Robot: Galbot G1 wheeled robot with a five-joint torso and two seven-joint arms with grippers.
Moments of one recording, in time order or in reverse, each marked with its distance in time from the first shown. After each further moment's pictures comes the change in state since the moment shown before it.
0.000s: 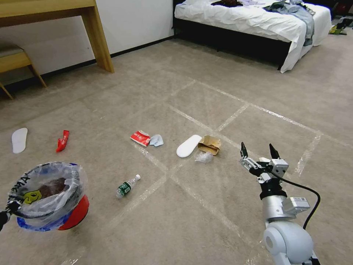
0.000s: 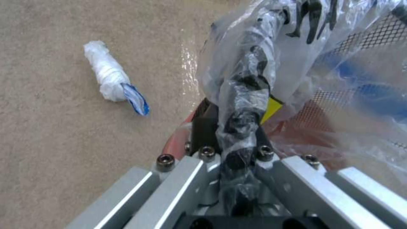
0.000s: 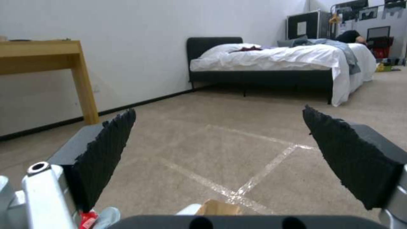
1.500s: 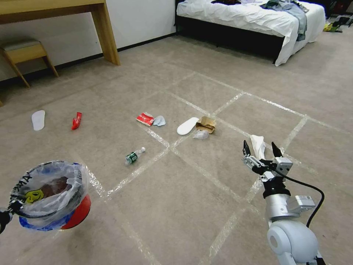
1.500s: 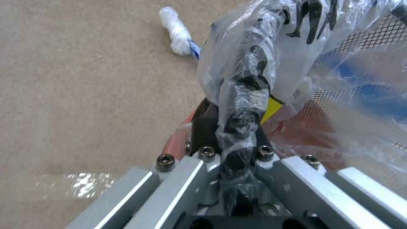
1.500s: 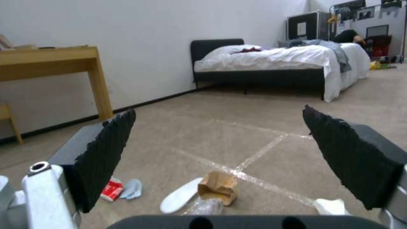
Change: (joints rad) left arm 0.013 -0.022 -0.012 -0.048 -0.001 0.000 -0.015; right arm -0.001 -0.030 0.015 0.021 0.050 -0.012 0.006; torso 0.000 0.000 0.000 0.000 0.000
